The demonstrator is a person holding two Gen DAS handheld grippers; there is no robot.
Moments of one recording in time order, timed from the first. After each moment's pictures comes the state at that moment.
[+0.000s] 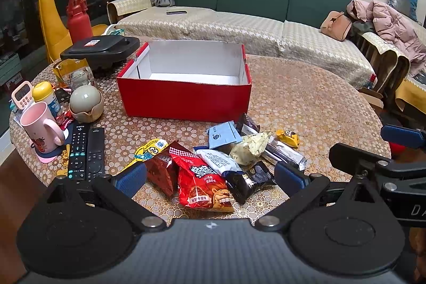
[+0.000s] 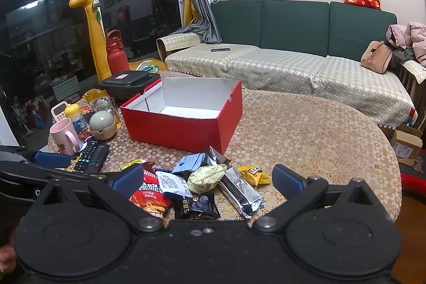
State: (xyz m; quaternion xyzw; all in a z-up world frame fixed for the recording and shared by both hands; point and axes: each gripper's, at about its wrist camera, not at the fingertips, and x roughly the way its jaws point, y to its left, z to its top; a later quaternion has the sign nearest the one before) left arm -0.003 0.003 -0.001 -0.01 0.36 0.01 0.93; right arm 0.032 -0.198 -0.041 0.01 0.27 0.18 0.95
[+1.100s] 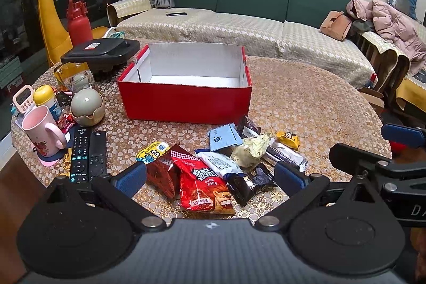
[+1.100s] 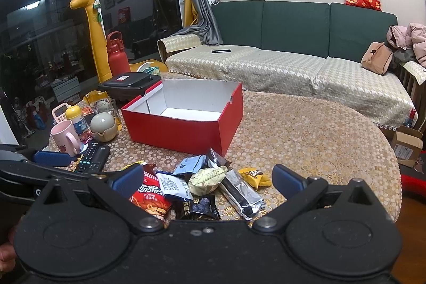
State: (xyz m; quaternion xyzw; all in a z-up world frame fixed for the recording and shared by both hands) left arm -0.003 0.000 0.004 0.00 0.36 0.01 0.93; right arm 0.032 -0.198 -0.038 0.01 0.26 0.18 0.95
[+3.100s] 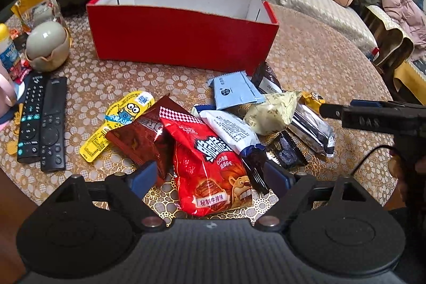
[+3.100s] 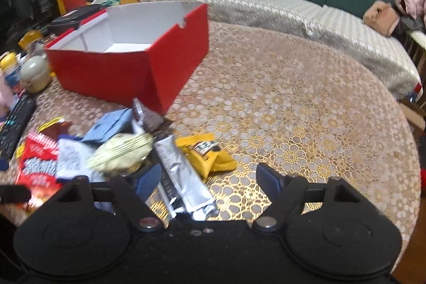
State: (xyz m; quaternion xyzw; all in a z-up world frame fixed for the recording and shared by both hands) left arm 0.080 0.041 -0.087 -0.06 0.48 -0.04 0.88; right arm 0.192 -0.213 -0.148 -0.03 0.40 0.14 0.90
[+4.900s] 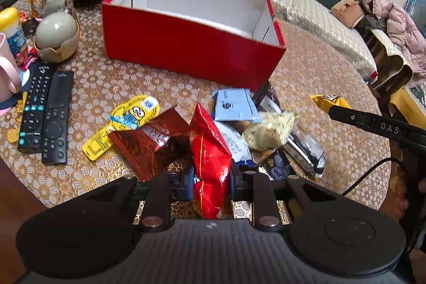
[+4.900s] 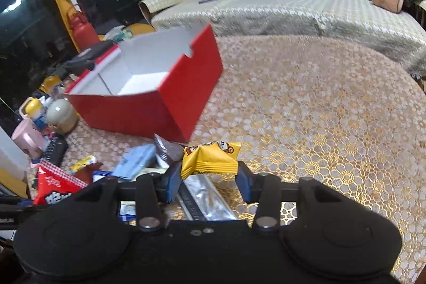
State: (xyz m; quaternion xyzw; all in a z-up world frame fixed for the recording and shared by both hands) left arm 0.078 0.056 -0.068 -0.12 0.46 -0.03 0.88; right arm 0.186 -0.226 -0.113 0.06 0.37 0.20 0.90
